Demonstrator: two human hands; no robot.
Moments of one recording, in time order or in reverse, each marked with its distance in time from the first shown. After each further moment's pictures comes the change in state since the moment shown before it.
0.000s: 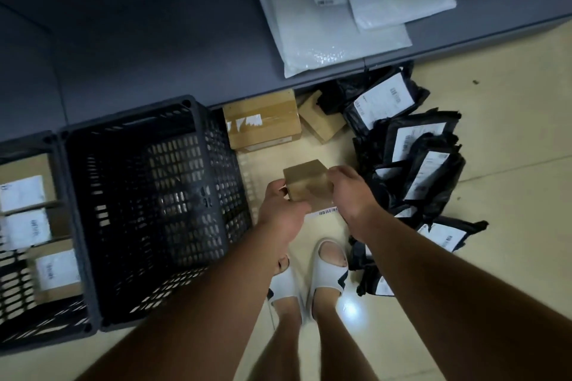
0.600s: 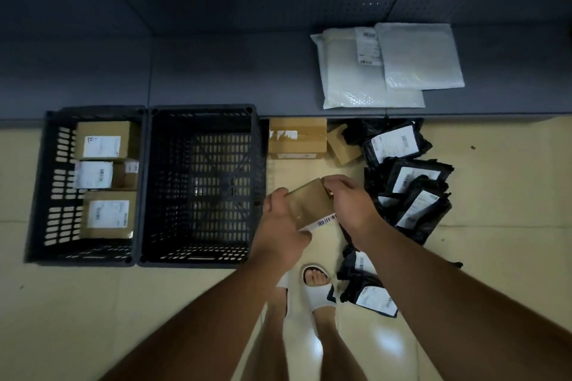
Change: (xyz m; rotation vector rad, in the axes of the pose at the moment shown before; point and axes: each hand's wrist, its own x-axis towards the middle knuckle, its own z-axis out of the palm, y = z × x) left_hand -0.168 0.003 -0.072 0.333 0.174 0.299; right_hand -0.156 -0.058 0.007 -0.164 -0.092 -0.188
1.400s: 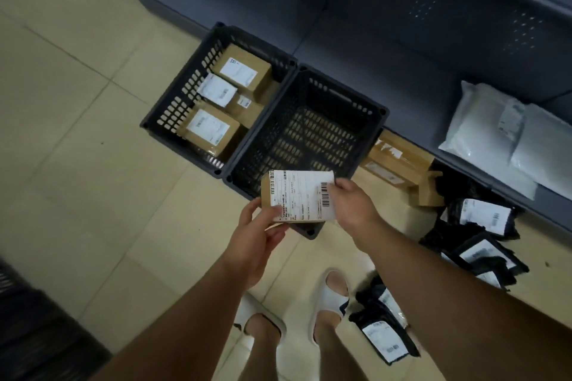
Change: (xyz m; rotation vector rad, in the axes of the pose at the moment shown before) left_hand -0.138 -0.201 -0.123 -1.425 0.238 -0.370; right_hand -0.107 0.016 0.217 -0.643 -0.299 -0.214
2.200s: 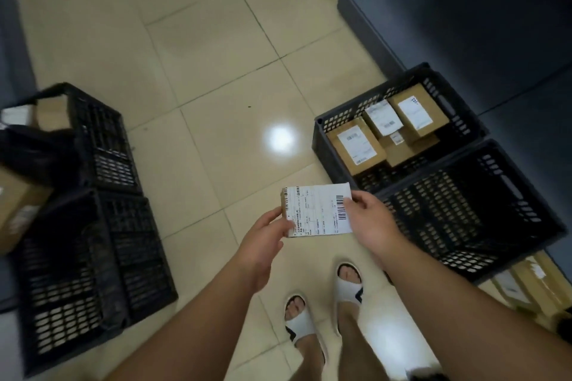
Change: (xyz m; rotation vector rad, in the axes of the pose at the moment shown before) left_hand -0.069 0.077 -0.319 -0.270 0.300 0.058; right_hand -0.087 -0.142 0.314 -0.308 -0.255 -0.246
